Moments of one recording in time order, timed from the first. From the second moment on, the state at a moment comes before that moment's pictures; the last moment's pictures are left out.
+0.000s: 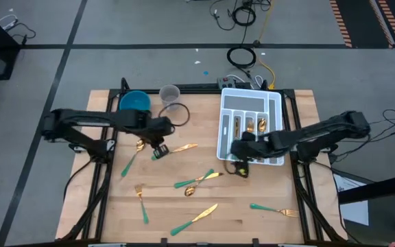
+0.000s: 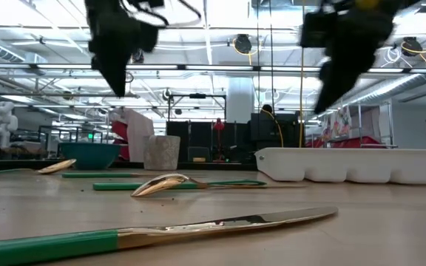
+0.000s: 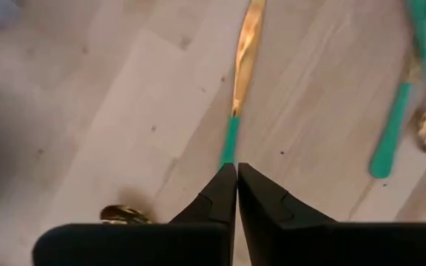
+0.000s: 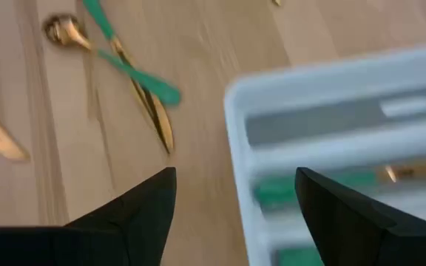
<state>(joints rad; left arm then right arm) 0.07 1.39 1.16 -1.08 -0.06 -0.44 0.17 1.33 0.89 -0.58 0.16 0.43</state>
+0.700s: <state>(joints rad) 0.13 1.49 1.00 -0.89 -0.03 -0.20 0.02 1.55 1.23 -0.79 0.16 0.12</state>
